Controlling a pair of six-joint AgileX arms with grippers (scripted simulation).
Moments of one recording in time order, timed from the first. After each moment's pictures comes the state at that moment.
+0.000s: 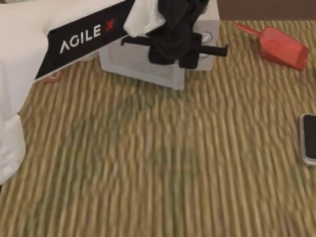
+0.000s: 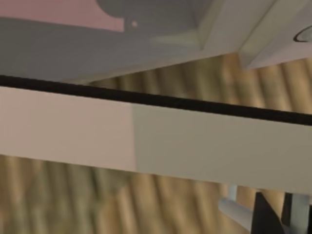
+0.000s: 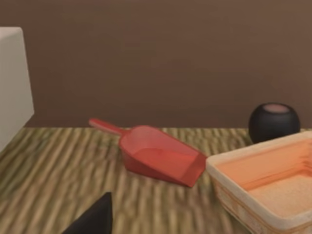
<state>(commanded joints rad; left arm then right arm) -0.68 2.15 1.93 -0.86 -0.22 -0.39 0.00 0.00 0.00 0.00 0.00 0.00</state>
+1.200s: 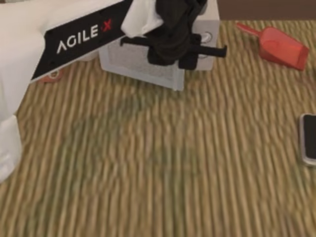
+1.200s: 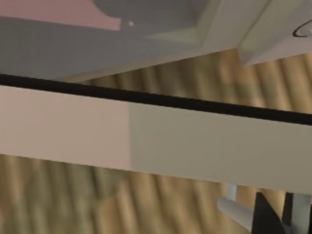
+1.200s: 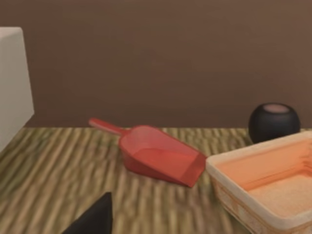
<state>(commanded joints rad) -0.68 2.14 1.91 -0.85 -0.21 -0.38 0.00 0.00 0.00 0.00 0.00 0.00</state>
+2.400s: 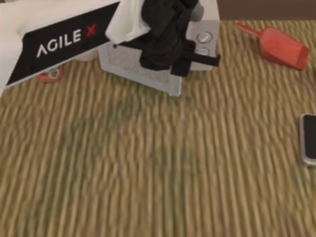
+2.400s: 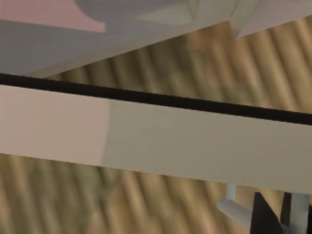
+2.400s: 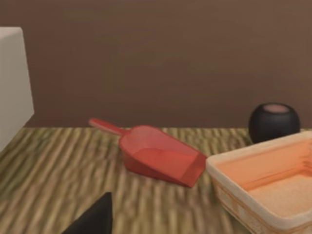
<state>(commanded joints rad) -0.67 2.05 1.78 -0.78 -0.16 -0.28 0.00 0.00 0.00 0.00 0.00 0.00</state>
